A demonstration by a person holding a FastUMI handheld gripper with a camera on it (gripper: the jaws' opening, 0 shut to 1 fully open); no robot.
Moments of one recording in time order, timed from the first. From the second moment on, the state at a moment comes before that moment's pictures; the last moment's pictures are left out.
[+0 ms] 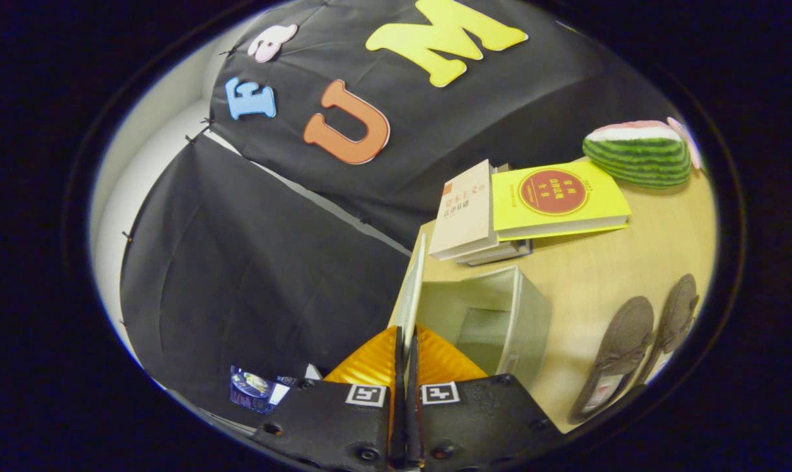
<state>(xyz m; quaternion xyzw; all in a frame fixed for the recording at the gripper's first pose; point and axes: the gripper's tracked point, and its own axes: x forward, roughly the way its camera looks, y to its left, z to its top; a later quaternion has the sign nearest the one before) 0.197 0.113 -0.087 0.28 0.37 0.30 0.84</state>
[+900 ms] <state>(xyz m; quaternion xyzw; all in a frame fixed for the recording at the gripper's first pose) 0.168 0.289 -0.049 0.25 0.33 0.38 0.83</state>
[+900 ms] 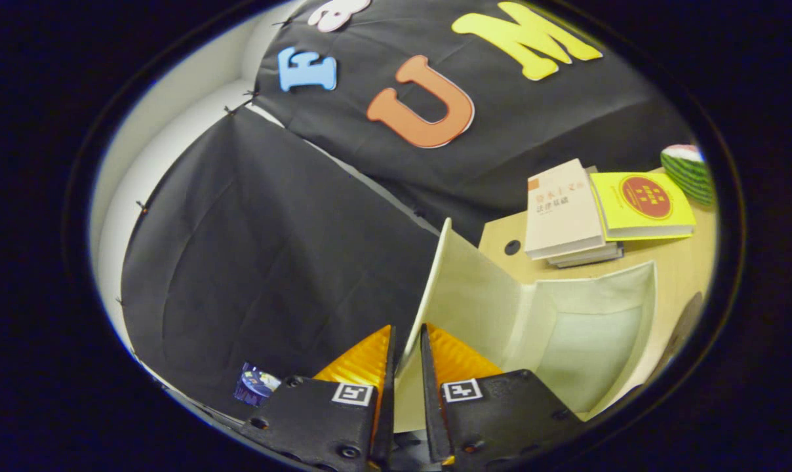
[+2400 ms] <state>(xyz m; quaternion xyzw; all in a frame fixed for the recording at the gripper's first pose) 0.165 0.028 -0.165 0.04 0.41 0.12 0.90</state>
